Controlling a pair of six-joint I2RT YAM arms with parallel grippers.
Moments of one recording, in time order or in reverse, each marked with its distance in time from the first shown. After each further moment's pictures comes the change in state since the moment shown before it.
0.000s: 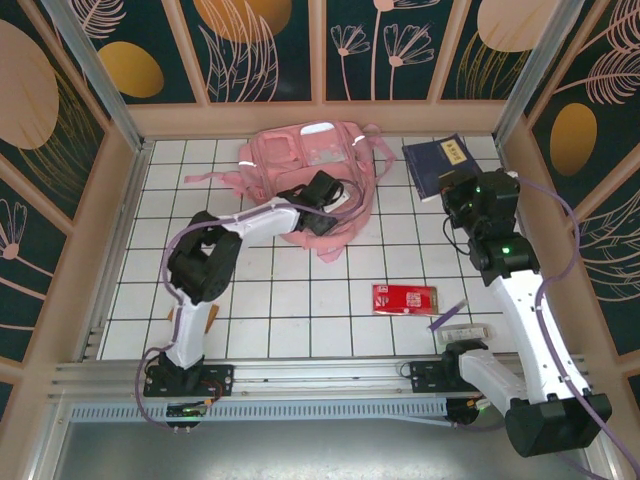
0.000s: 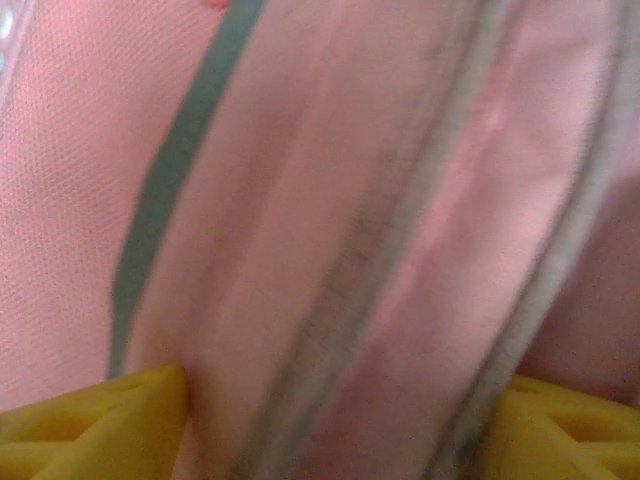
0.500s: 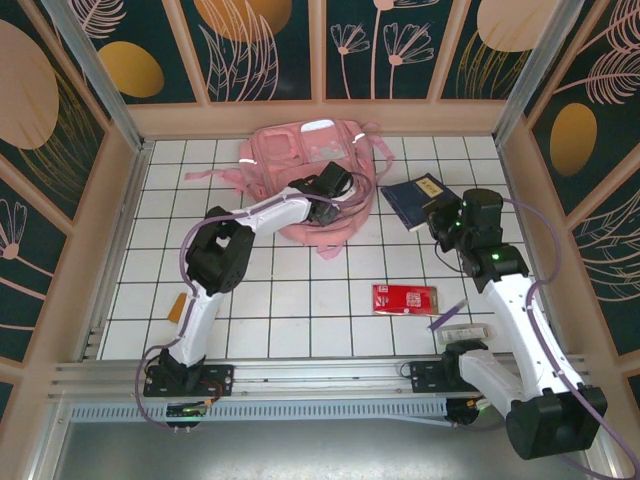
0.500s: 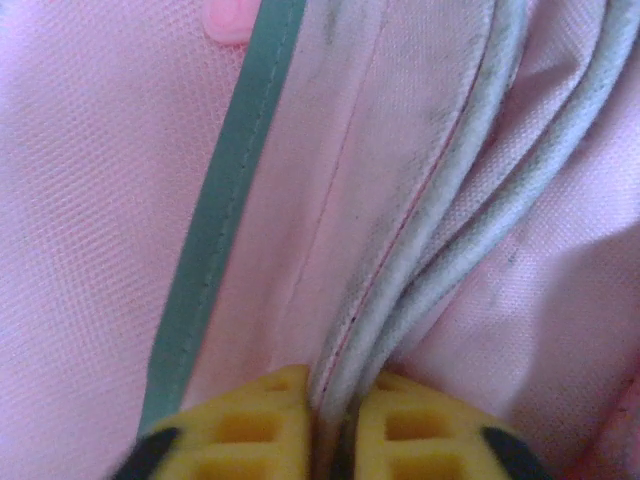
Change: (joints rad) left arm 0.000 0.122 0.214 -0.141 0.031 -0.006; right arm 0.008 -0.014 -0.134 -0.064 -0.130 -0.006
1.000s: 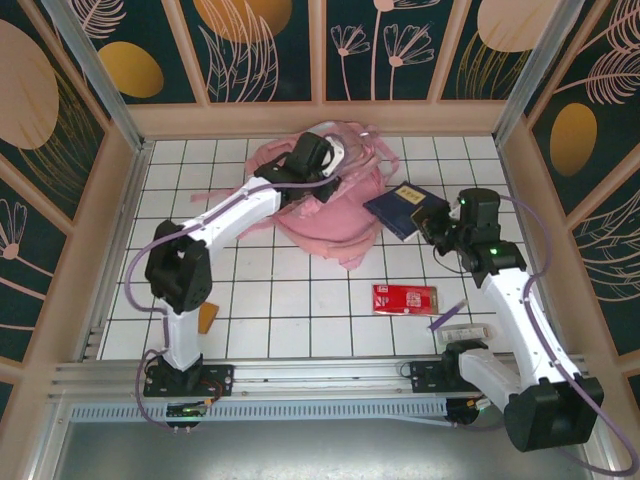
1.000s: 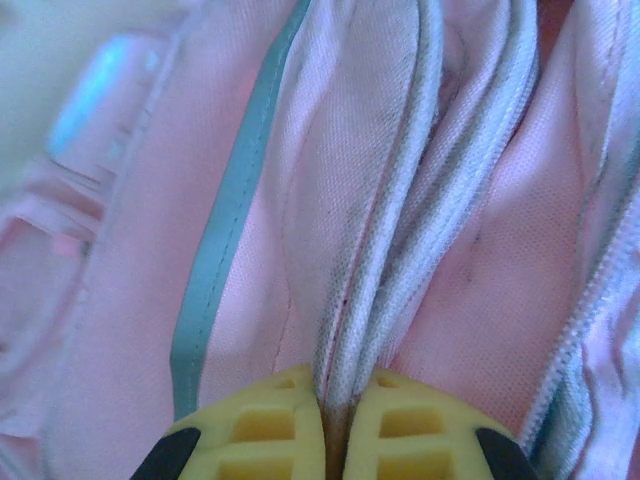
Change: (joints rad) left arm 0.031 -0.328 -0.071 0.076 0.213 -0.249; right arm -0.022 0.058 0.001 -0.040 -0.241 -0.169
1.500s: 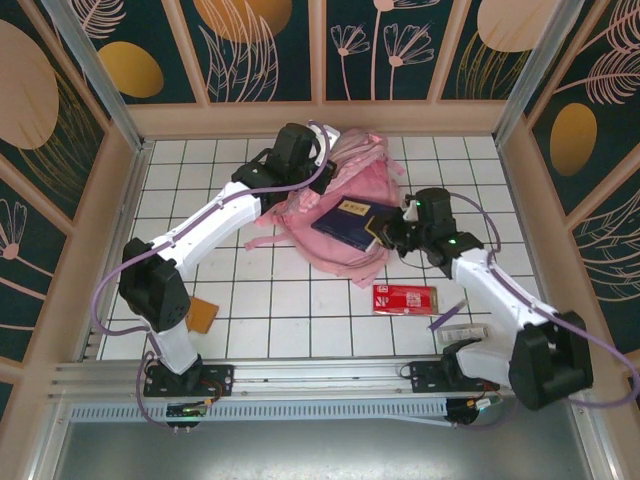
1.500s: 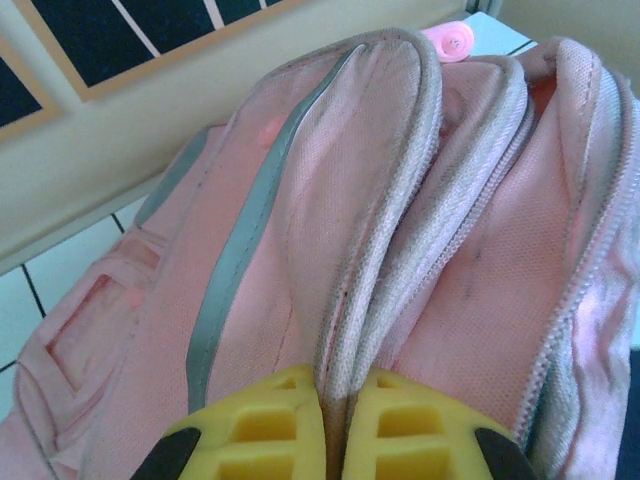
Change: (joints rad) left arm -0.002 -0.147 -0.063 0.061 0.075 -0.079; right arm 0.224 0.259 -0.068 0.357 -0.074 0.105
